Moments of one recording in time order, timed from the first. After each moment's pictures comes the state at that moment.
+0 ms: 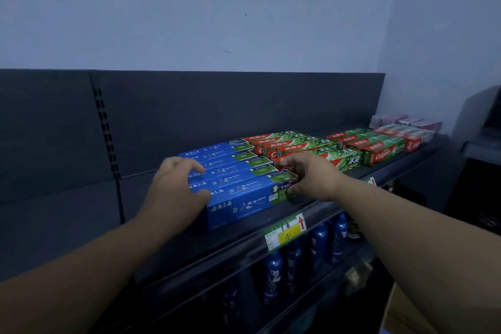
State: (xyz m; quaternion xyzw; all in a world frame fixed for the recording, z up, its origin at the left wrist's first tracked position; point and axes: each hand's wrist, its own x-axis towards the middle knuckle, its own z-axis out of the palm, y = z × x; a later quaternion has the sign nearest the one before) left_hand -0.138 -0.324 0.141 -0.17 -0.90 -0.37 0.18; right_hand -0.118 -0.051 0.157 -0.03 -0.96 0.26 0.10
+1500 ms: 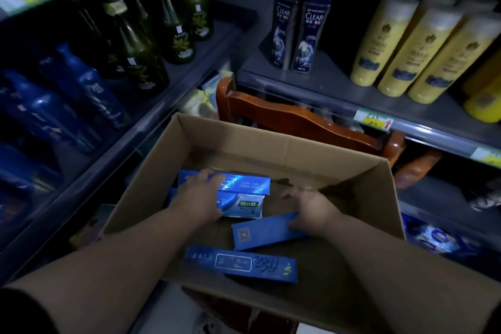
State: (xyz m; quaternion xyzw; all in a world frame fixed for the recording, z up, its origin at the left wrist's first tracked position) left_hand 0.047 0.082 -0.175 -0.45 -0.87 0.02 -0.22; right_hand 0.234 0.225 -0.174 -0.39 -0.85 0.28 -0.20
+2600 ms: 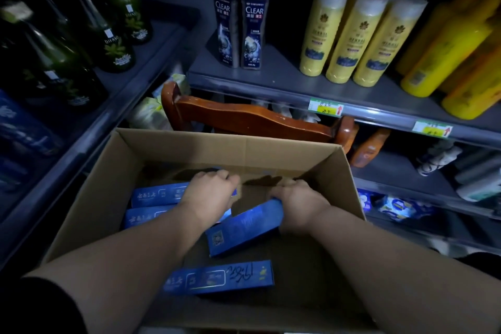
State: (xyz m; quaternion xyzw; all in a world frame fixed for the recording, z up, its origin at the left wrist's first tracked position) left_hand 0.094 0.157 -0.169 -0.65 -0.75 0.08 -0.07; right_hand 0.262 0.237 -0.155 -0.40 -0.87 0.21 -0.22
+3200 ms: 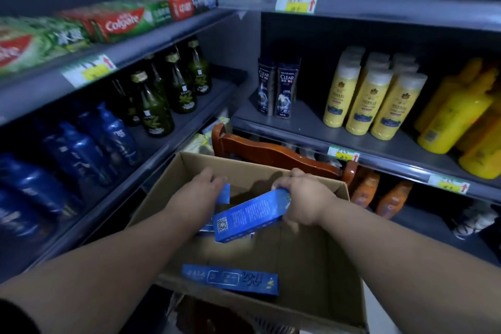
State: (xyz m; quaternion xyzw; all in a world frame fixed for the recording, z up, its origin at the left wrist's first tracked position) left_hand 0.089 0.081 -0.068 -0.52 -0.85 0.01 -0.08; right_hand 0.259 0.234 -0.067 -0.29 -0.94 0.19 -0.06
